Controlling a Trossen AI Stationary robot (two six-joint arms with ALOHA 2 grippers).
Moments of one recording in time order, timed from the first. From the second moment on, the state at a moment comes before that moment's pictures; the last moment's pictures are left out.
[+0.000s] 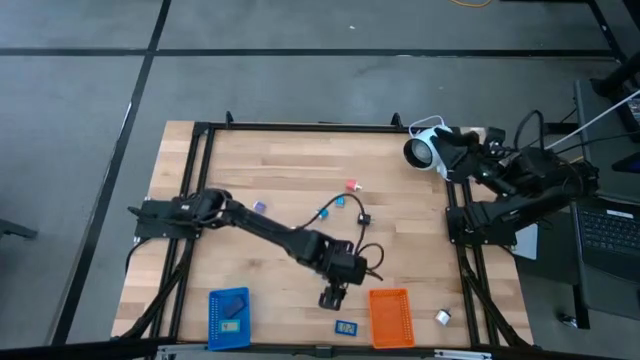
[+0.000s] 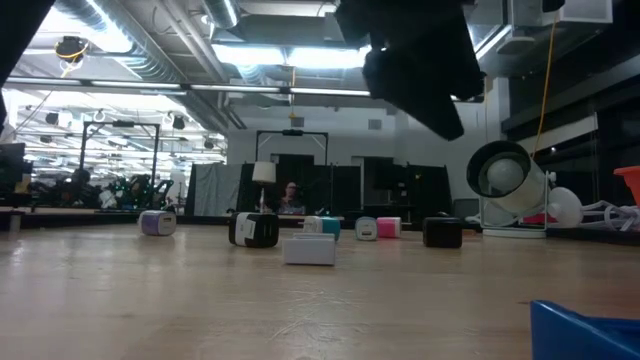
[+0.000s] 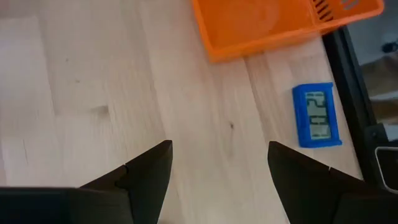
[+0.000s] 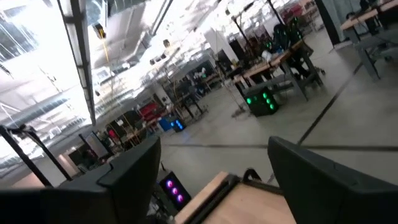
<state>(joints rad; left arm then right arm) -0.33 2.23 1.95 -0.77 0.03 -0.15 0.28 0.56 0.81 -0.01 0.86 0.44</state>
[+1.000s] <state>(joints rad) -0.48 2.33 1.98 -0.61 0.00 -0.38 0.29 0.62 0.81 0.24 0.74 0.33</state>
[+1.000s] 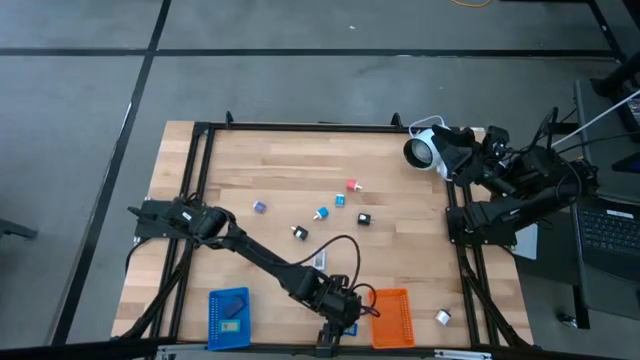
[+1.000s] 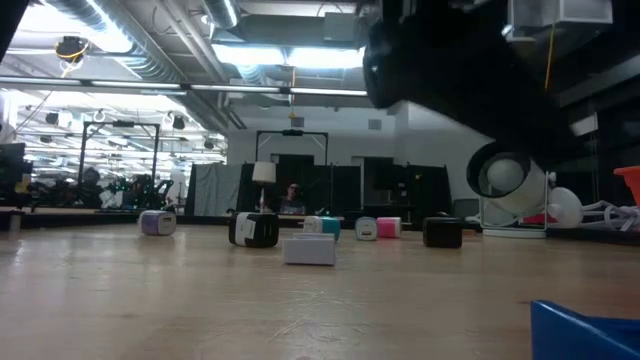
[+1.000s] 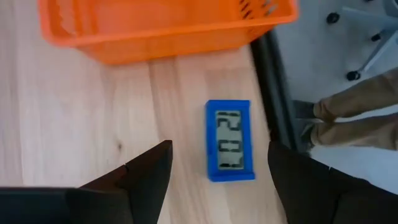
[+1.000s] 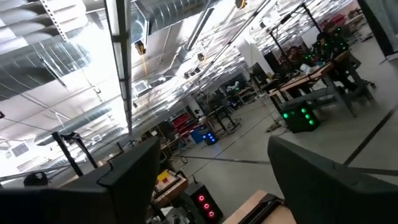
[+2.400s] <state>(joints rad) -0.53 2.45 1.98 -0.51 -0.04 -0.56 0.29 0.63 0.81 0.21 0.69 0.35</state>
